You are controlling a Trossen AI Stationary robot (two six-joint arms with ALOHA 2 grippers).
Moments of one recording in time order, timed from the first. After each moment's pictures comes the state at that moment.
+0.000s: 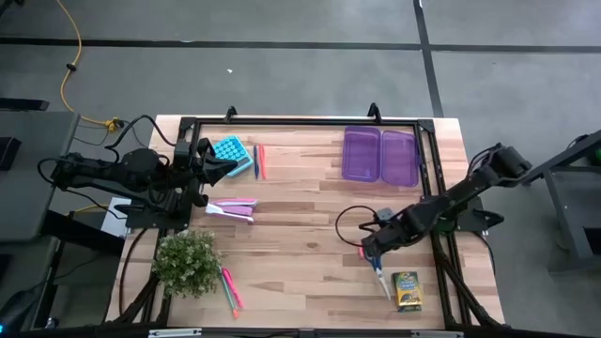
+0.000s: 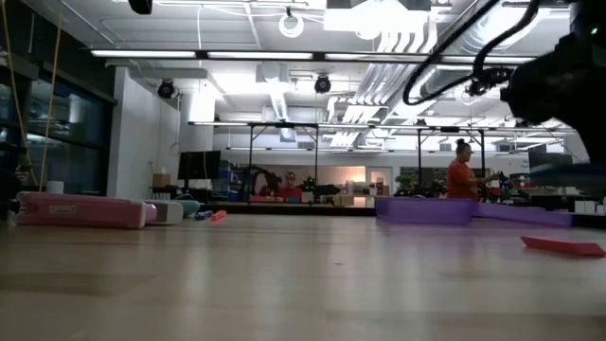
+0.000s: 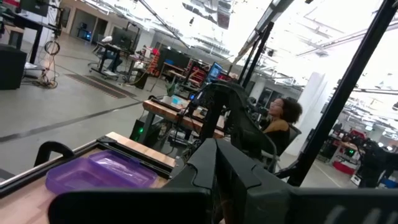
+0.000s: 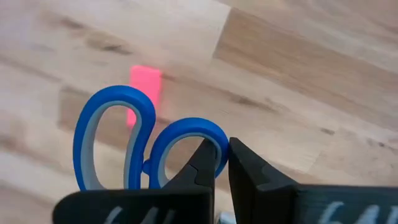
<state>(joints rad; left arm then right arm) -0.05 0.58 0.62 0.13 -0.33 -0.33 0.50 1.39 0.80 -0.80 -0.01 1.69</state>
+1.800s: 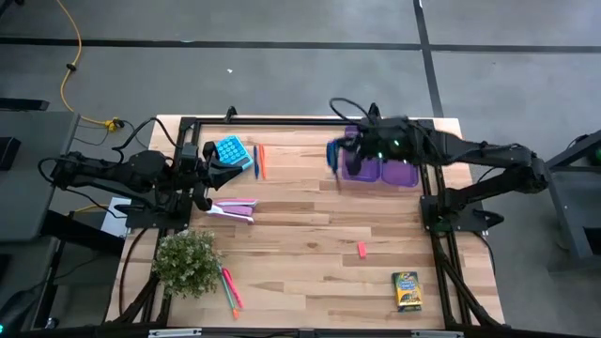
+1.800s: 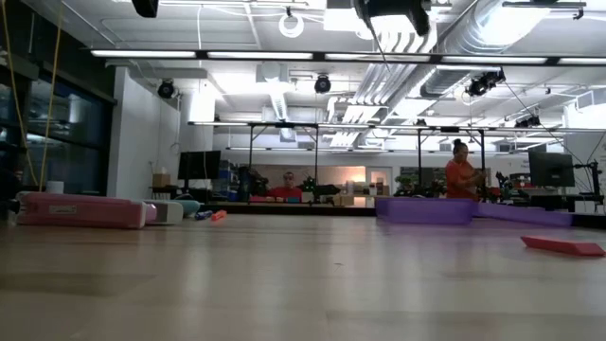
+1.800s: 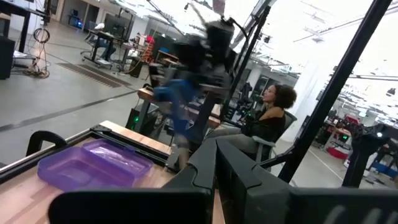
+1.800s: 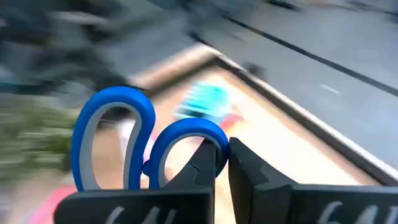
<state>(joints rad) -0.05 0.62 0.62 0.12 -0.29 -0.34 -0.16 1.20 1.21 -0.45 0.25 0.34</state>
